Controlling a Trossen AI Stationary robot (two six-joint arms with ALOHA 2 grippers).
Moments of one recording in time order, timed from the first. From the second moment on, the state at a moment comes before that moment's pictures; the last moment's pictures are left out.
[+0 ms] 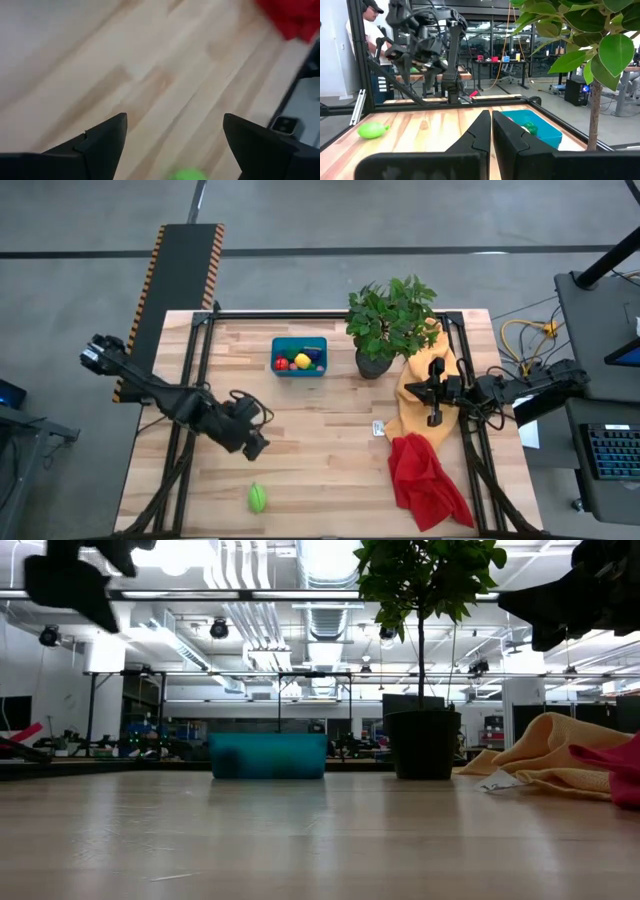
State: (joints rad) left arm -0.51 1.17 0.99 -0.83 -0.28 -1.26; right arm 0.26 0.22 0.01 0.35 0.39 -0.05
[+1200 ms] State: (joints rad) left arm -0.75 1.82 1.42 -1.03 0.13 -2.38; right arm 0.25 0.22 0.01 0.34 0.39 -0.09
